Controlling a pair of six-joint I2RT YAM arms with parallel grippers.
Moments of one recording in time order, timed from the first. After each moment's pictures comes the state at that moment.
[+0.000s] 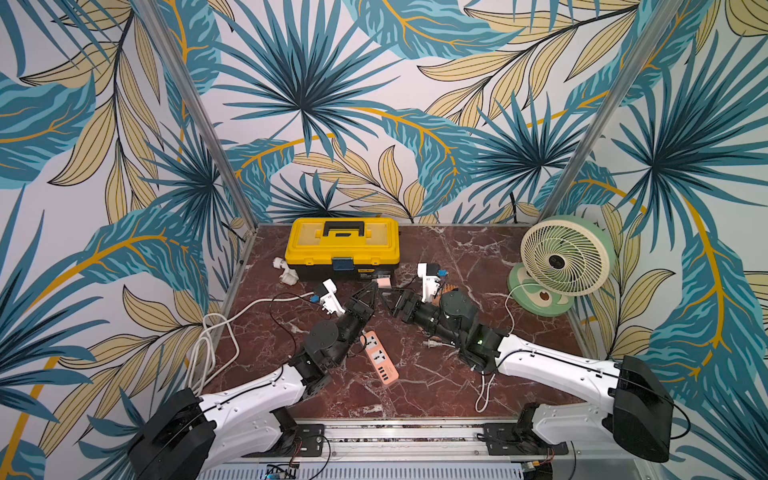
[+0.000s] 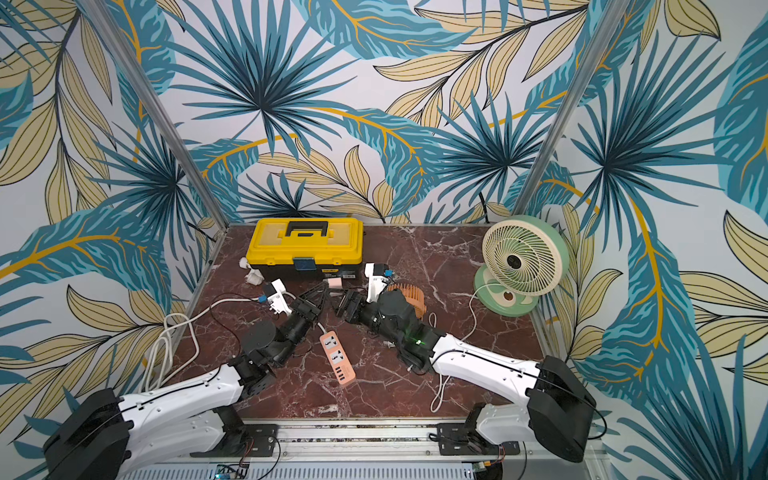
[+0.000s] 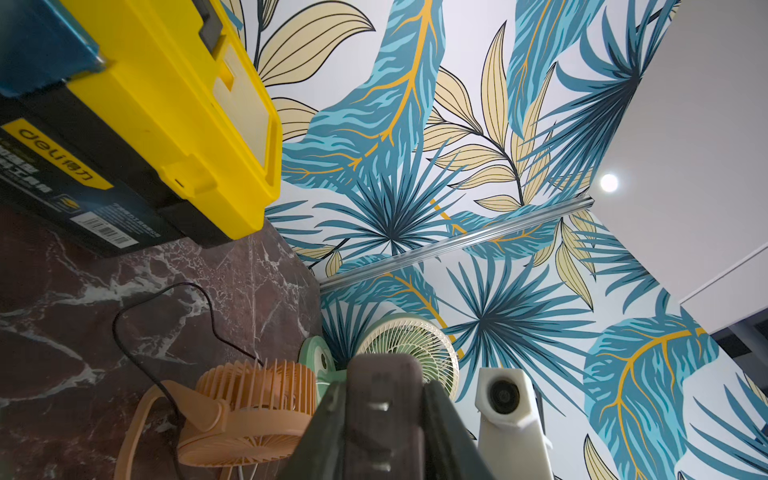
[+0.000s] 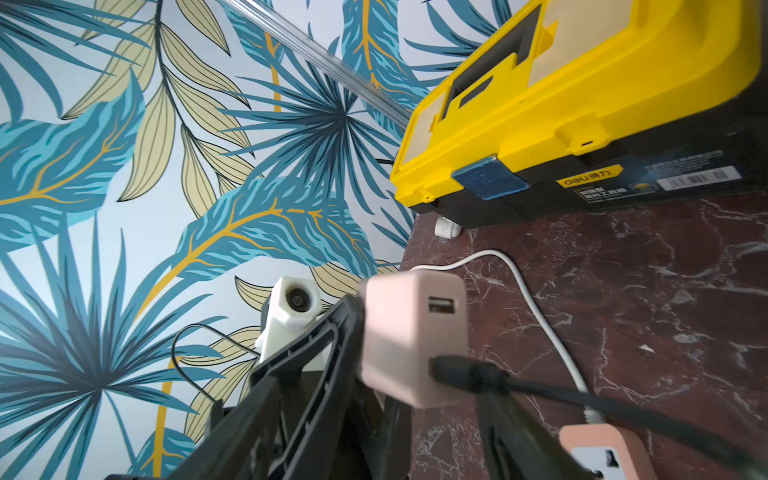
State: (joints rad) left arm -0.79 1.07 0.39 0.83 -0.31 -1.28; right arm 0.90 1.30 0.81 0.41 0.03 1.02
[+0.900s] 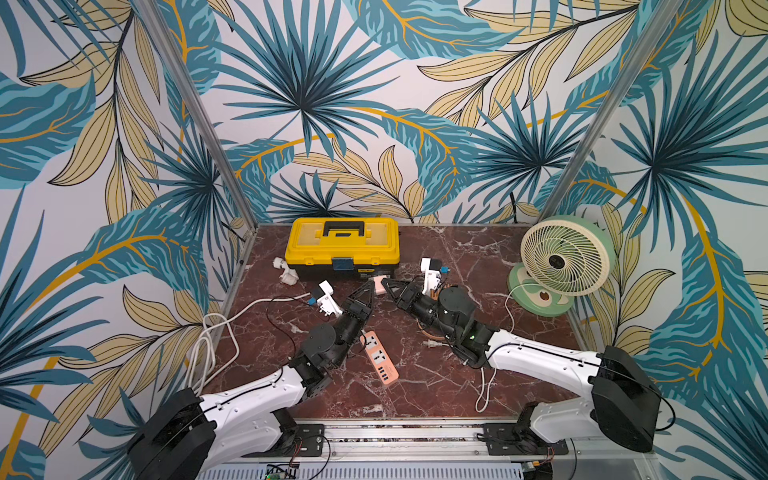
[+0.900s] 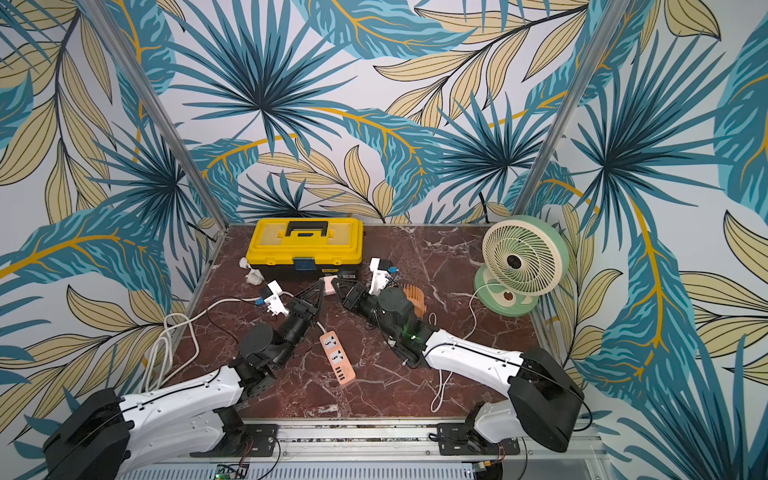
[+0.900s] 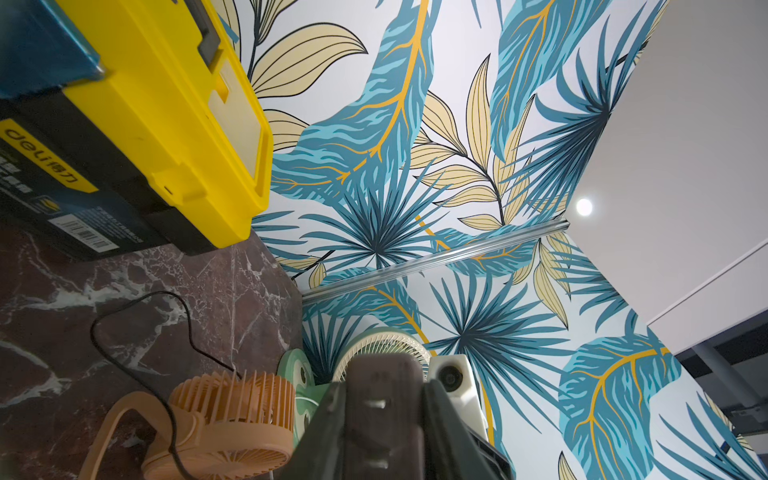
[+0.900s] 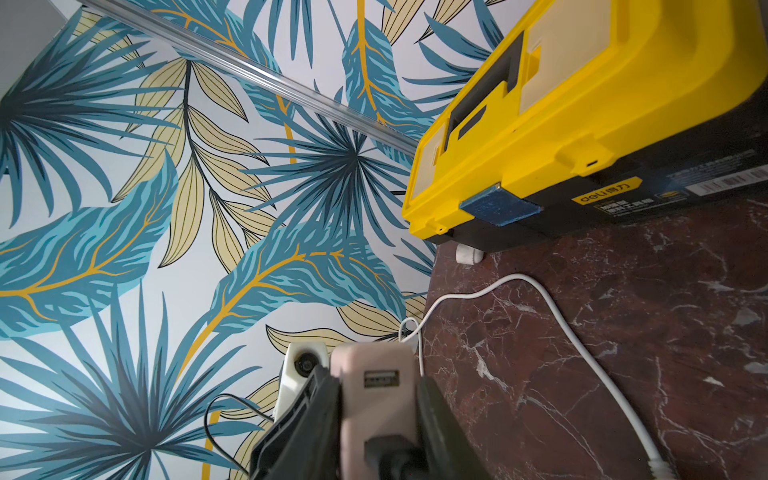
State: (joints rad) left arm -0.80 1.07 0.37 0.88 -0.34 -1.32; right arm 0.86 1.39 0.81 0.56 0.04 1.16
